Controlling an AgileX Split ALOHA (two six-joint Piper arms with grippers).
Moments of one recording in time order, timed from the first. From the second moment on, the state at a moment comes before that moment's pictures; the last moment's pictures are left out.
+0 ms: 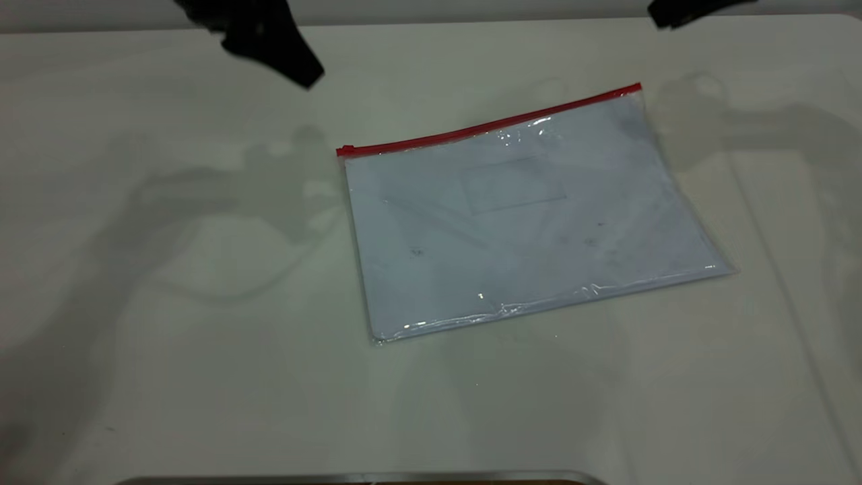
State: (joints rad) left arm -0.20 2.18 -1.48 -0.75 0.68 1.27; right arm -0.12 2.52 -1.98 0.91 1.17 -1.27
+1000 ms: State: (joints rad) left arm -0.19 1.30 -1.48 0.03 1.17 0.09; right arm 0.11 1.78 -2.20 0.40 1.23 -0.57
